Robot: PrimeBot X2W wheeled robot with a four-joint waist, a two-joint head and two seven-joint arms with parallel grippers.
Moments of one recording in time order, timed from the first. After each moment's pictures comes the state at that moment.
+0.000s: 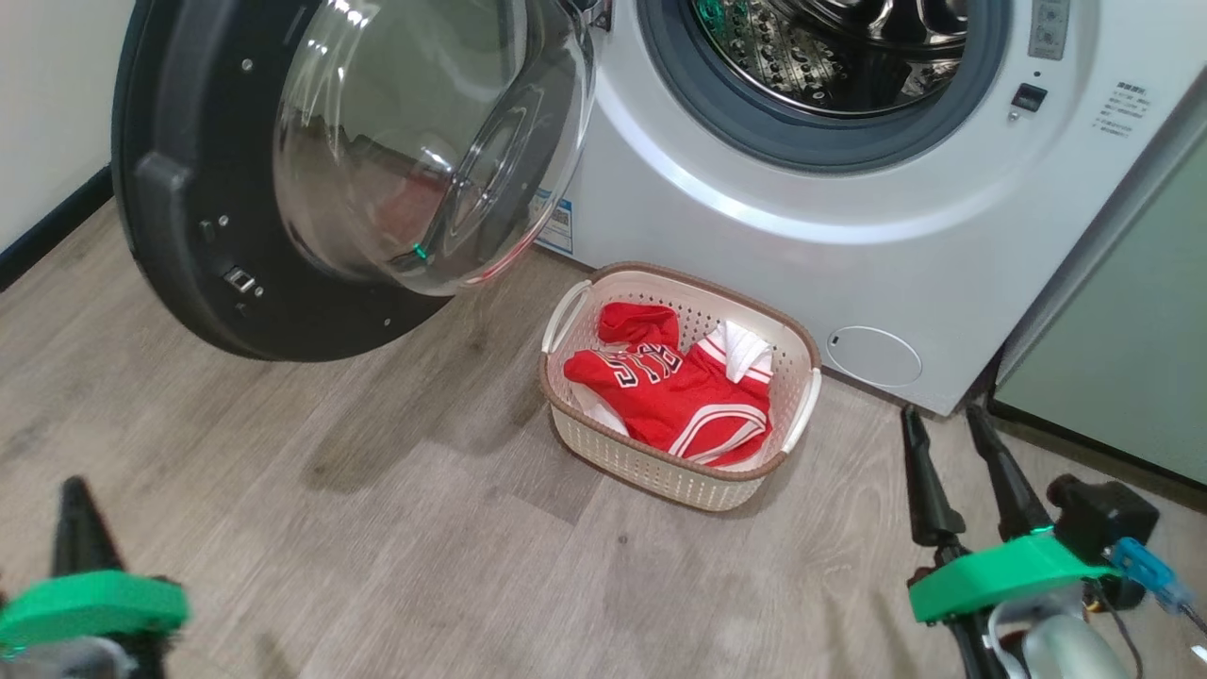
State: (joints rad) left arm -0.08 0.06 0.45 0.41 -0.39 -0.12 -0.24; right arm -0.10 -0.08 0.15 0.31 0.38 0.13 -0.25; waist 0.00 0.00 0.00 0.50
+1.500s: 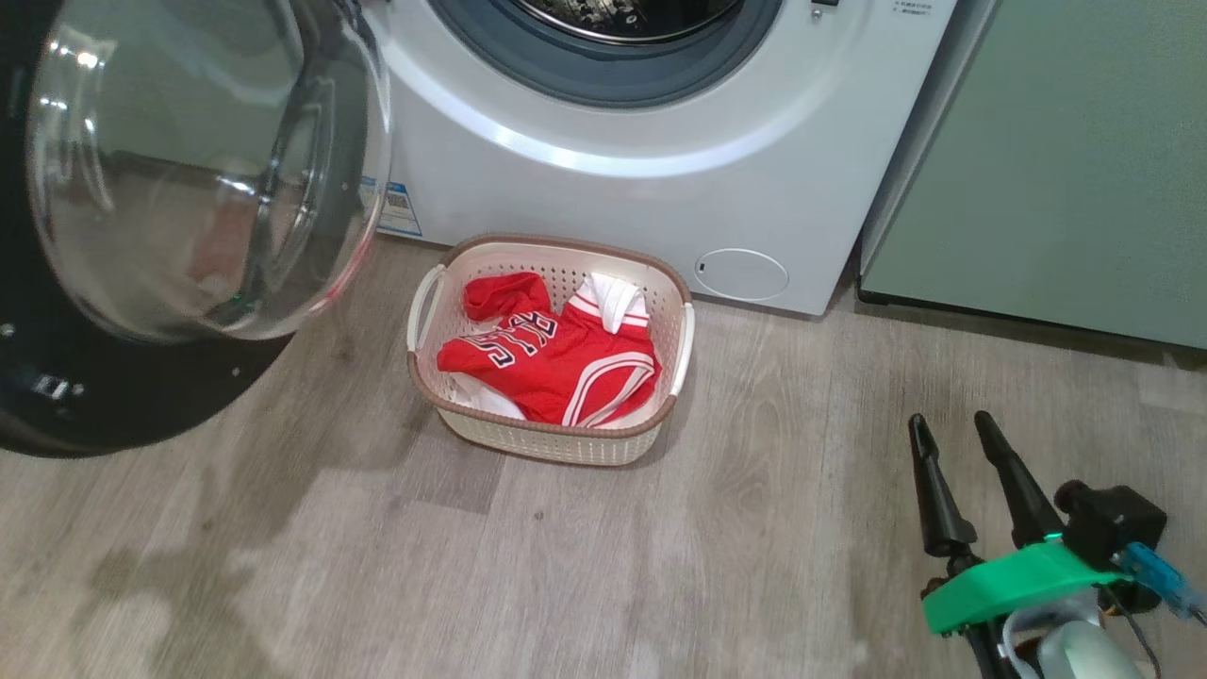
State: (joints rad) left arm -0.83 0.48 0.76 0.96 -1.16 0.05 0.71; right arm -0.09 -0.13 0.17 0.30 0.38 0.13 -0.25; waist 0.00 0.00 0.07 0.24
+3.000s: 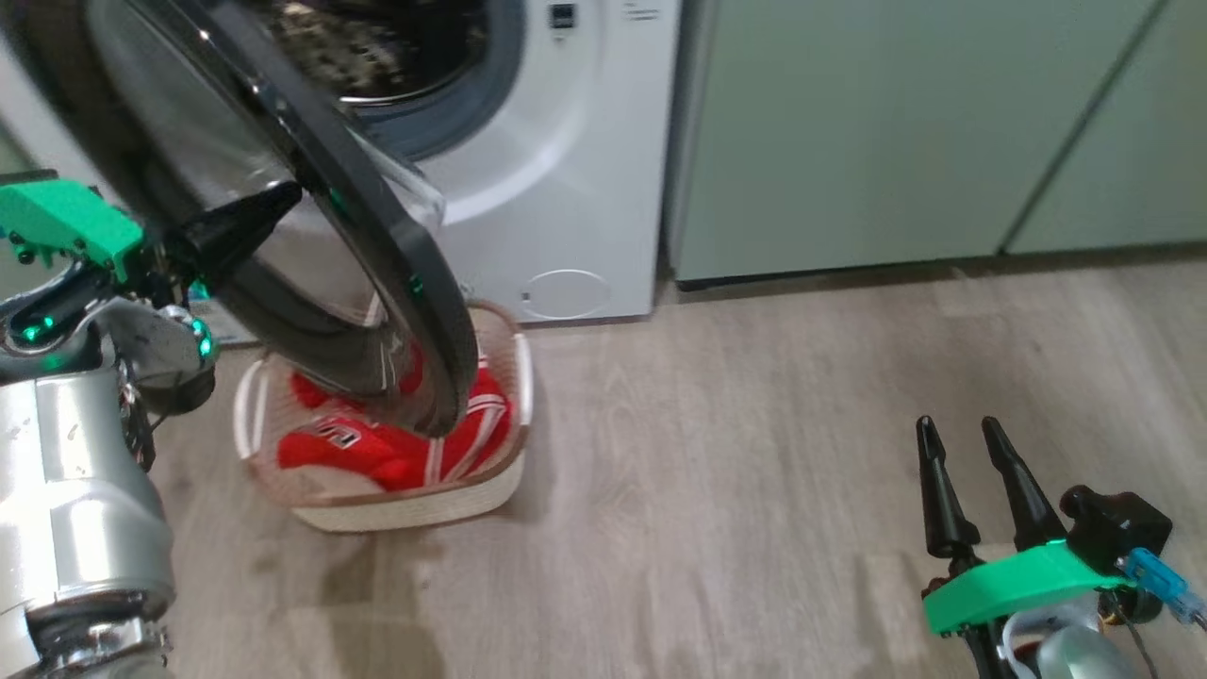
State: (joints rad) left arm -0.76 0.10 0.49 0.67 -1.17 0.05 1.03; right arm -0.08 -0.10 0.13 0.31 0.38 0.13 -0.25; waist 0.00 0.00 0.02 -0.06
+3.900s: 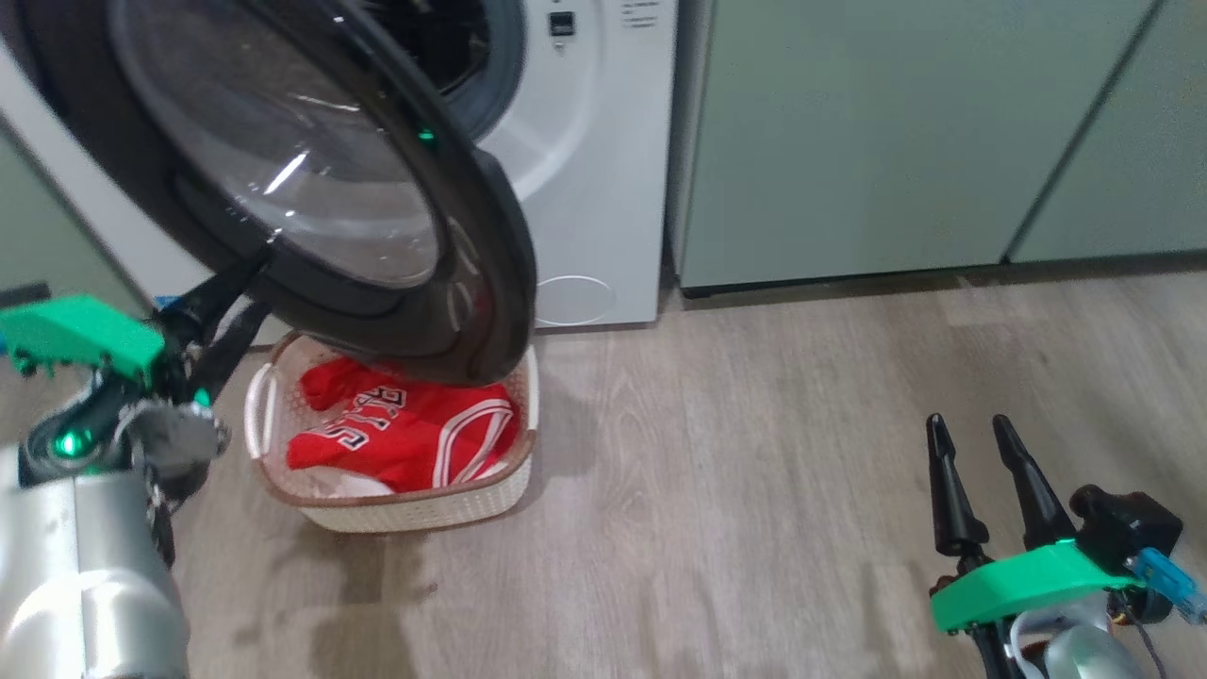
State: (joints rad) left arm -0.64 0.09 0.52 0.71 -1.14 -0.10 0.85; right arm -0.08 -0.10 0.11 0.31 0.37 0.13 -0.25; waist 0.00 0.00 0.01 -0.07
